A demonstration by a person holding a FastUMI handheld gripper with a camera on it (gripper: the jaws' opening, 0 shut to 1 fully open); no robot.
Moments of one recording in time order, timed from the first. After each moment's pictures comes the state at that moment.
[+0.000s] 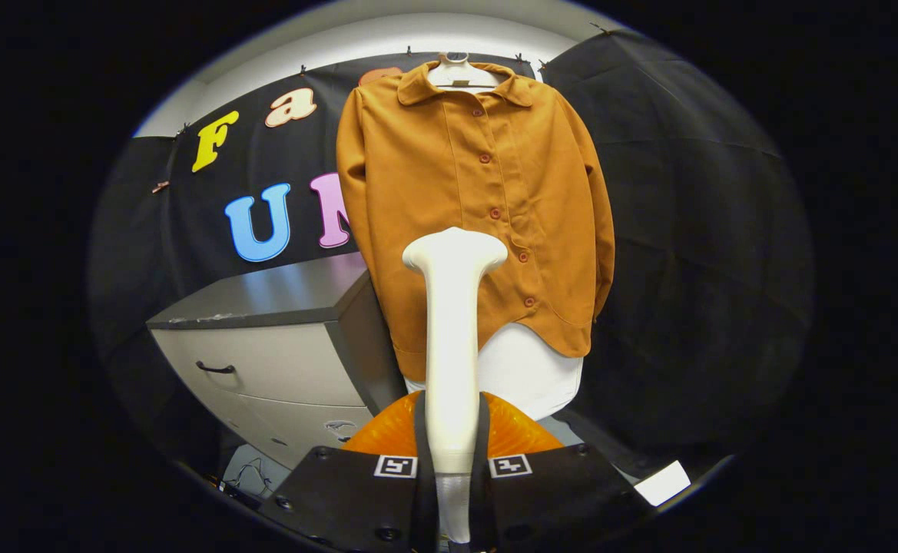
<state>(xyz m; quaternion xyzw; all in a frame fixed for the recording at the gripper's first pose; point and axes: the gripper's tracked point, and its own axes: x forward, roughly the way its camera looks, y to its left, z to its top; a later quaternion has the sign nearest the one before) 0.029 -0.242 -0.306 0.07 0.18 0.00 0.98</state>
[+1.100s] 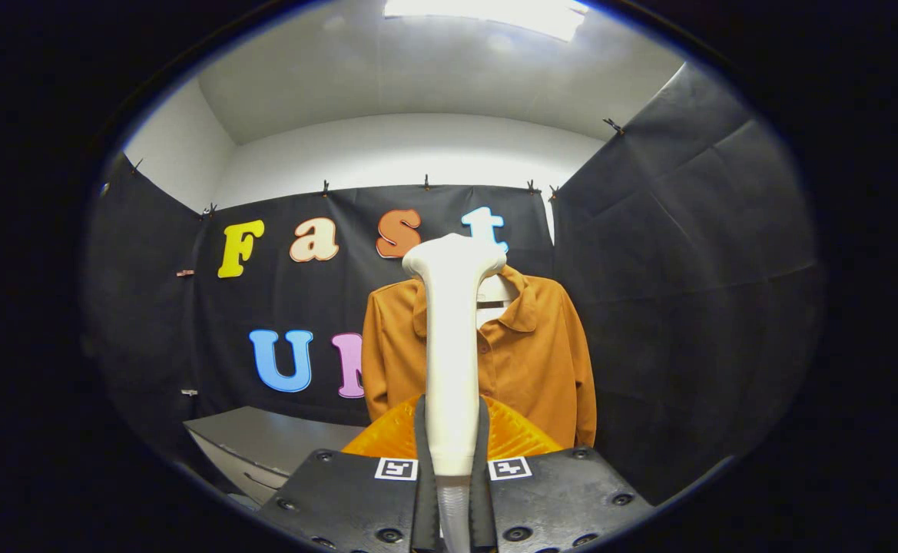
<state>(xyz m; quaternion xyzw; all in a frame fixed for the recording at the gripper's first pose) 0.068 -0.293 -0.018 0.07 -0.07 0.00 0.99</state>
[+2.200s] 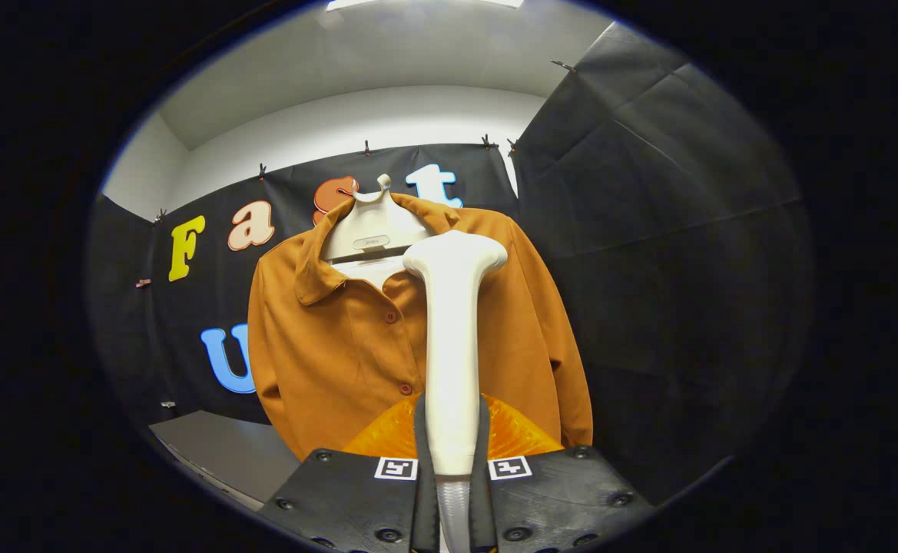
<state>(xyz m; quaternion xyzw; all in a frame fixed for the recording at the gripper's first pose) 0.210 -0.383 -0.121 0.11 -0.02 -0.02 0.99</state>
